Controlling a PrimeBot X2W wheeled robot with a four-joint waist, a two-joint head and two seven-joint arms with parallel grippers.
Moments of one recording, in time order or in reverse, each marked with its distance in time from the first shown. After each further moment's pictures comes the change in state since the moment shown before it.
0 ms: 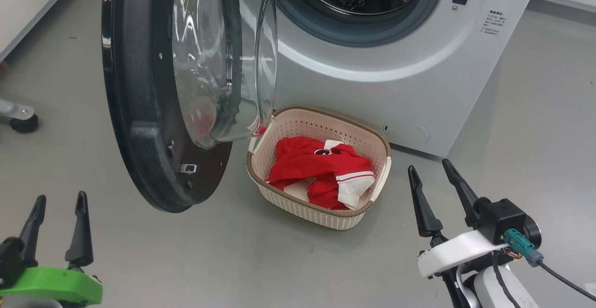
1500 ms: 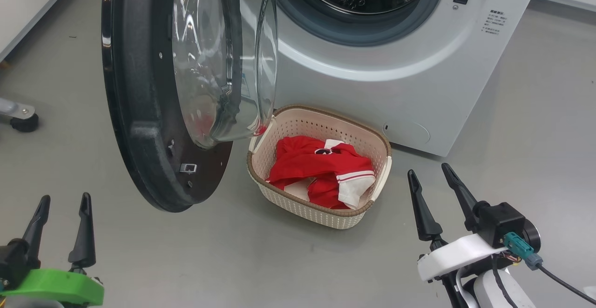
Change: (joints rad) left arm -0.019 0.012 -0.024 0.060 0.016 0.000 -0.058; right arm 0.012 0.003 -0.001 0.001 0.000 0.000 0.000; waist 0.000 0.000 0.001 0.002
